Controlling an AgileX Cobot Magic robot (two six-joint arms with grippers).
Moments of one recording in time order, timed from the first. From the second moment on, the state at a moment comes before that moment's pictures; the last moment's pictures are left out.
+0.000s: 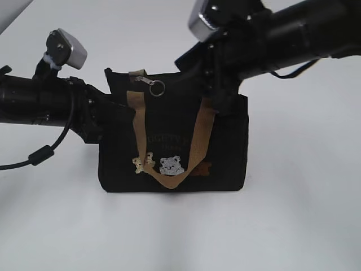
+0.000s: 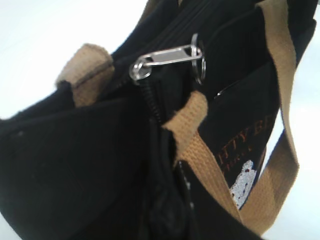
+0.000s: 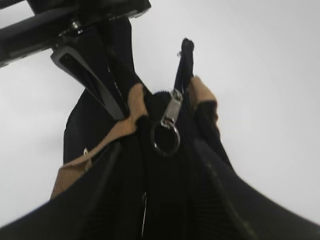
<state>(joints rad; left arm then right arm) -0.26 1.68 -0.78 -1.74 0.66 2.32 0.41 1.61 -1.06 1.24 0.53 -1.89</state>
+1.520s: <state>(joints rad) -0.26 1.68 -0.79 -1.74 0.66 2.32 0.51 1.71 -1.18 1.11 0.38 -1.68</state>
